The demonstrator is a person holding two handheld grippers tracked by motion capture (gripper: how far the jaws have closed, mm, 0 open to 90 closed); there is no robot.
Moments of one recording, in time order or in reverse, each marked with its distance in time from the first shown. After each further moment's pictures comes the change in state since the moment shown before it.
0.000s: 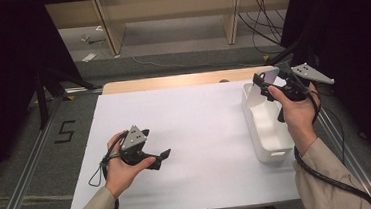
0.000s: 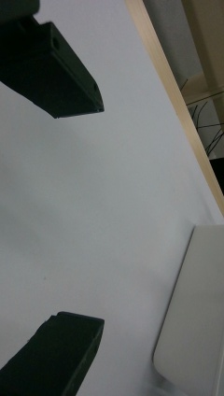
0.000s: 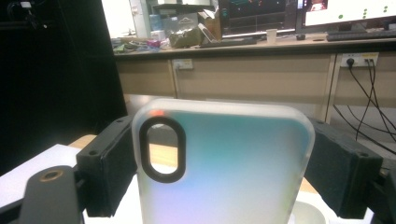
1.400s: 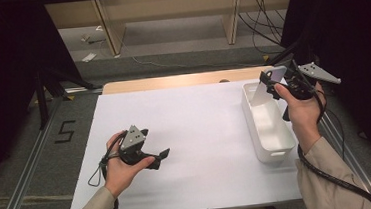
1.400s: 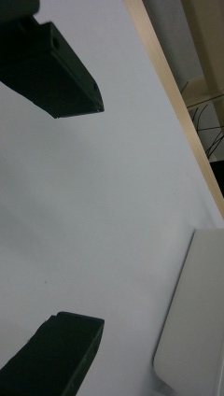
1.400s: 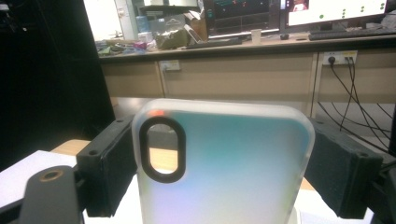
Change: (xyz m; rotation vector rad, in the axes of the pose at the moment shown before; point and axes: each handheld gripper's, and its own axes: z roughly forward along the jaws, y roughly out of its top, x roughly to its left) left arm 0.002 -0.001 -0.001 -0.003 0.009 -0.004; right arm -0.016 0.000 -0.004 -0.006 -0.054 0.016
